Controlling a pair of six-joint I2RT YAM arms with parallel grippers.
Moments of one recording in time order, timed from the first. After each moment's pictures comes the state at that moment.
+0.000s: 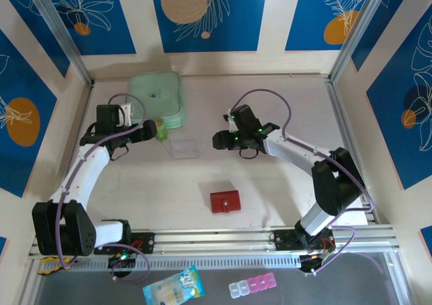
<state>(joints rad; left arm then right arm) -0.02 1.25 0.96 -0.53 0.27 -0.24 0.61 1.62 1.12 -0.39 -0.23 0.49</state>
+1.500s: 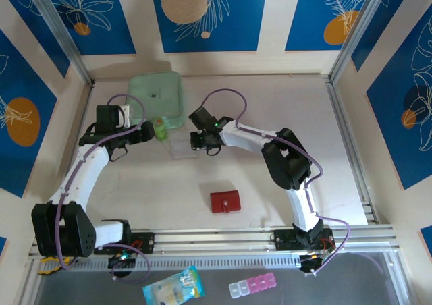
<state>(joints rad) -0.02 1.24 0.96 -0.57 0.21 -0.23 0.79 2.08 1.56 -0.54 -0.04 0.61</state>
